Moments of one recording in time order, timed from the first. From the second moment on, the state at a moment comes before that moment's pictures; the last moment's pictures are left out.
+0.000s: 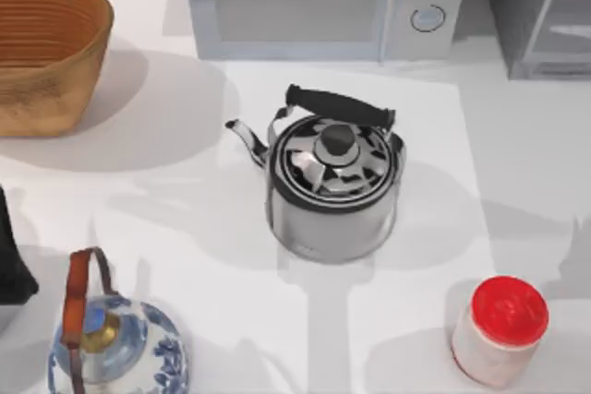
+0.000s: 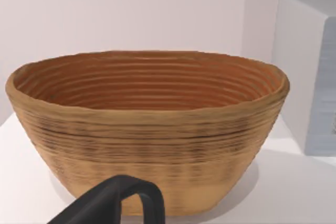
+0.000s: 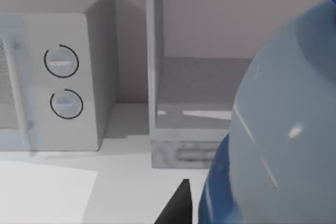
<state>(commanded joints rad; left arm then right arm) 0.00 0.00 0.00 0.00 0.00 0.00 -0.01 0.07 0.03 0.03 -0.03 0.00</state>
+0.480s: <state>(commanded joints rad) 0.00 0.00 0.00 0.00 0.00 0.00 -0.09 0.69 0.30 0.35 -0.11 0.03</state>
